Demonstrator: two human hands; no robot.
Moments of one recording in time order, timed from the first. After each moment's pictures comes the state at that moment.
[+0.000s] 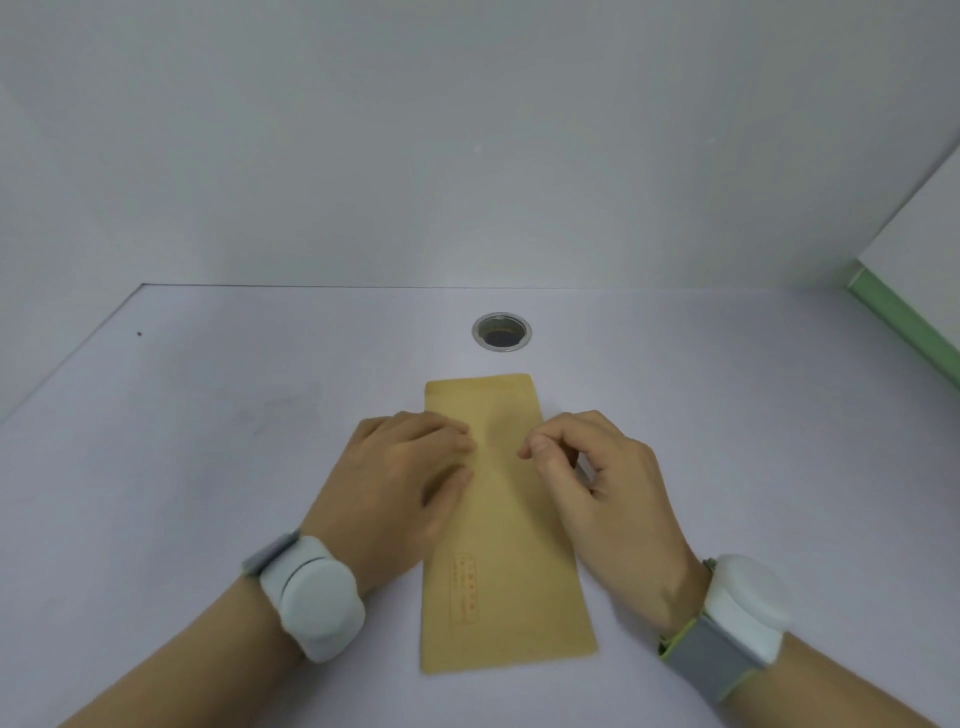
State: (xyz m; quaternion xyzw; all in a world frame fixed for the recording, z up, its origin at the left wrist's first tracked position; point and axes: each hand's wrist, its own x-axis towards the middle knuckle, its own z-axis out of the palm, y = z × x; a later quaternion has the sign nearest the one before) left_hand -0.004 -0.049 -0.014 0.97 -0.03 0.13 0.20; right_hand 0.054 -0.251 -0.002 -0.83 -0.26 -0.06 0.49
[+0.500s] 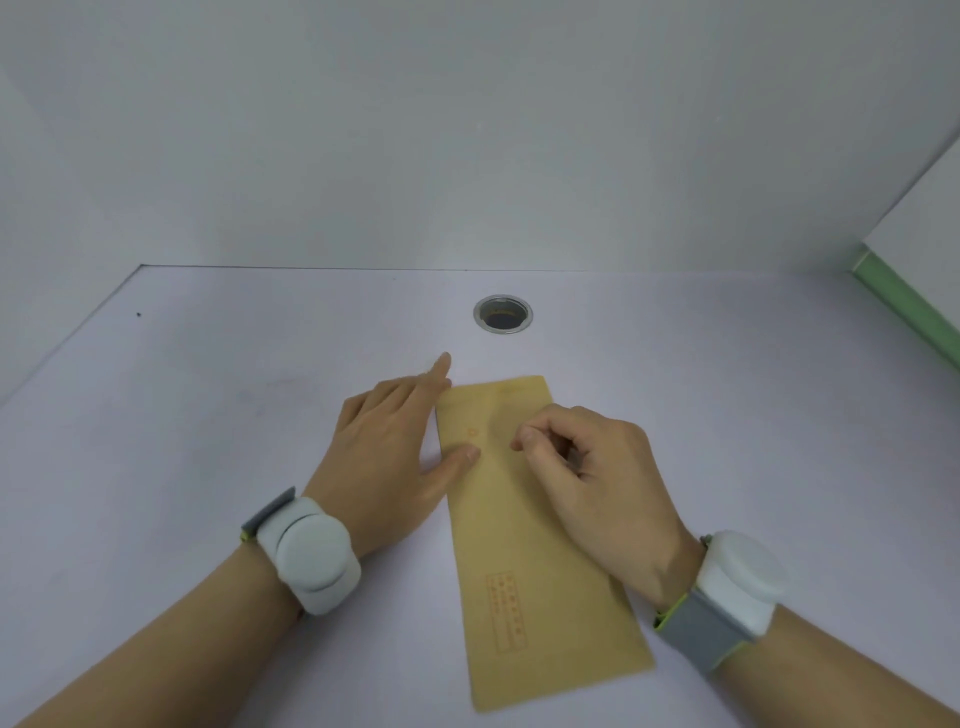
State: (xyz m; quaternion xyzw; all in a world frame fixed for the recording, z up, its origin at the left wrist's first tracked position) left_hand 0.003 -0.043 -0.020 0.98 0.03 0.09 0.19; right_hand 0.052 -0.250 -0.002 -0.85 -0.27 -0.03 0.45
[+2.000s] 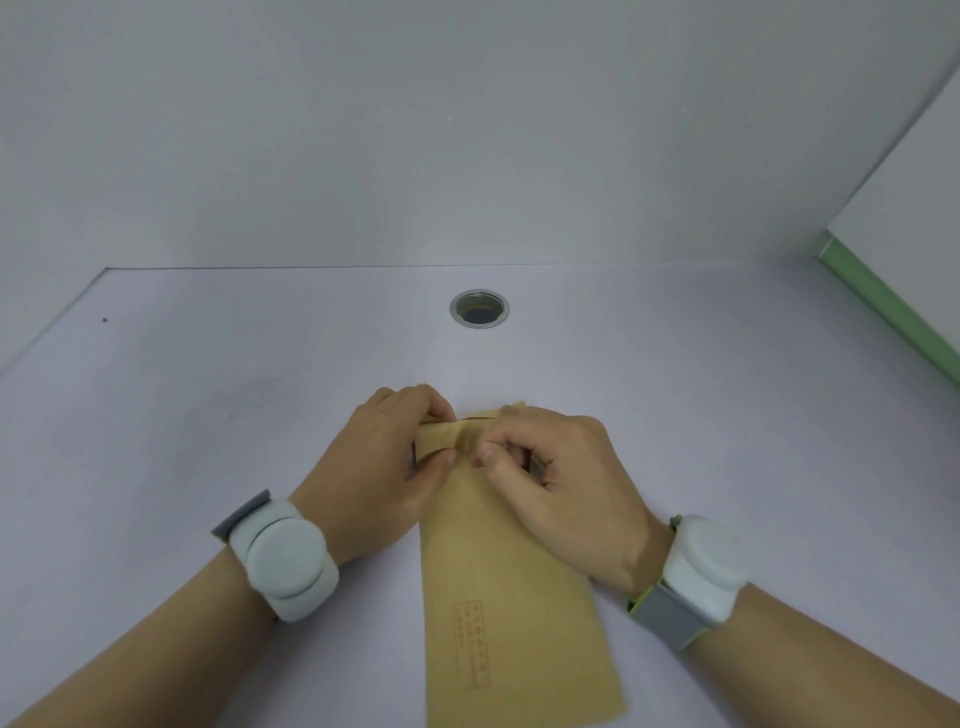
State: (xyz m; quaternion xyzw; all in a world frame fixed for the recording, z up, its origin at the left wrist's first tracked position) left_hand 0.000 -0.054 -0.008 0.95 -0.02 0.09 0.30; right_hand 0.052 -0.247 -0.002 -0.81 -0.36 -0.01 0.46
